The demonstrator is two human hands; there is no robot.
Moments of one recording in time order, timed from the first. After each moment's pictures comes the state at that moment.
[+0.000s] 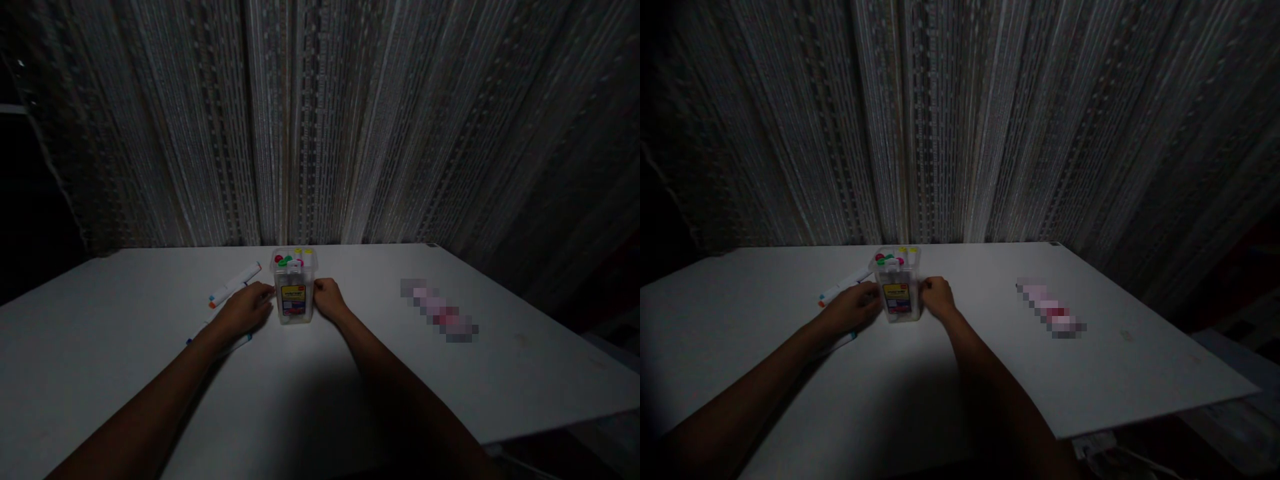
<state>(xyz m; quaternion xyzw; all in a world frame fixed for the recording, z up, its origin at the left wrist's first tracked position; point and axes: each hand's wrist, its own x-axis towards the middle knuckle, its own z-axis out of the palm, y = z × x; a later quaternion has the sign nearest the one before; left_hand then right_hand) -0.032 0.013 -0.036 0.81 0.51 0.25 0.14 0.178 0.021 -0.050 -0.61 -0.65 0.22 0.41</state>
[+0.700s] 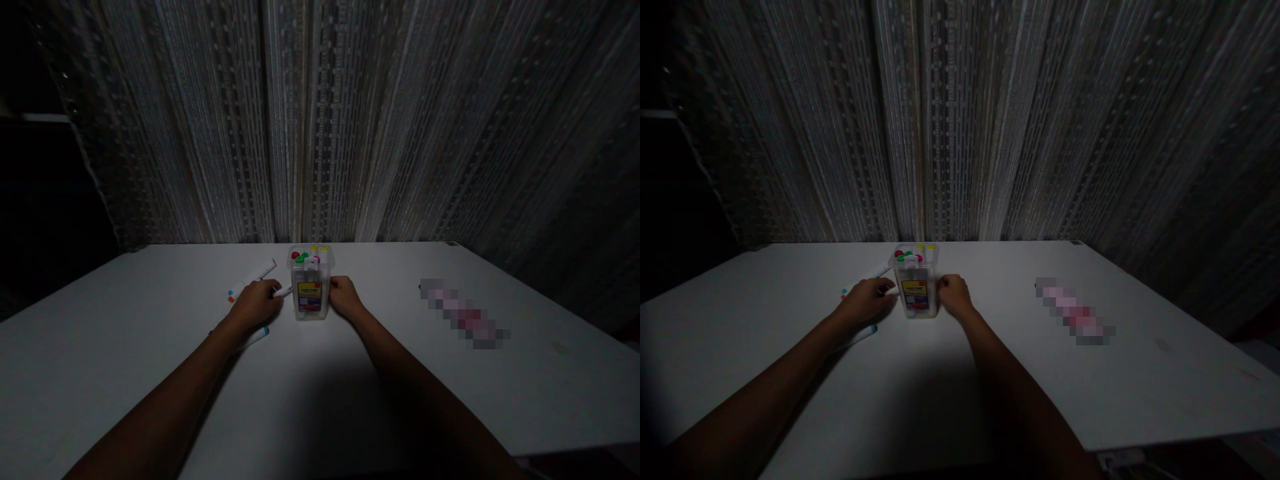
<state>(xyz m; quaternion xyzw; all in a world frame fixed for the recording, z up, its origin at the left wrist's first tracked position) -0.034 0.012 -0.026 0.78 0.59 0.18 0.10 0.179 0.022 -0.051 -0.60 -0.65 0.23 0.40</state>
